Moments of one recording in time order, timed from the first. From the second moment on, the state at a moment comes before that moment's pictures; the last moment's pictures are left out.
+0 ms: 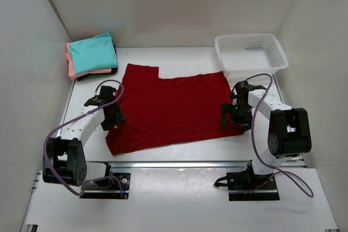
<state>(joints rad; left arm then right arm) -0.11 1.30 0.79 -0.74 -0.16 -0.57 0.10 1.59 0.97 -0.90 -0.15 0.18</state>
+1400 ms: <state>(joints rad) -0.11 1.34 0.86 -0.50 -0.08 -0.59 0.10 1.59 0.93 -0.87 -0.18 0.19</state>
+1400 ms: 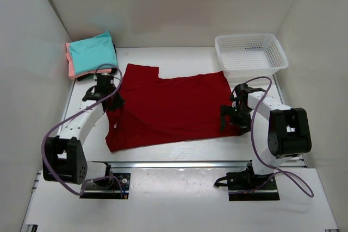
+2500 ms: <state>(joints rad) -0.21 1.24 0.67 -0.62 0.00 -0.64 0.11 1.57 0.95 -0.74 -0.20 0.21</state>
